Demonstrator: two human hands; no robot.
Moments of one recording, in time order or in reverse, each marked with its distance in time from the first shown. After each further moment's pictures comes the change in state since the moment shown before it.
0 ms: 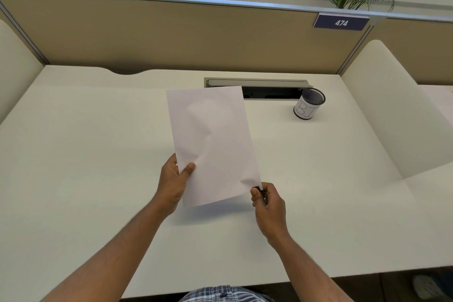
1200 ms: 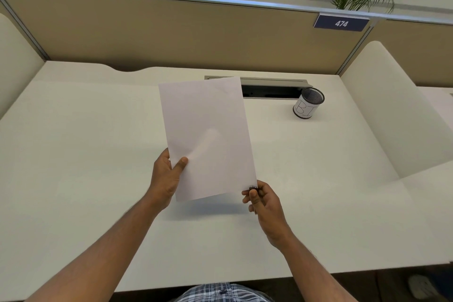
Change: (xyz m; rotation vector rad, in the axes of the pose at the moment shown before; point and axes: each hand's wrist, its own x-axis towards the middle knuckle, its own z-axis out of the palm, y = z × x) left_hand 0.002 0.001 -0.013 0.008 0.040 0.048; right_hand -0.009 -0.006 -0.010 0.235 -0.261 0.003
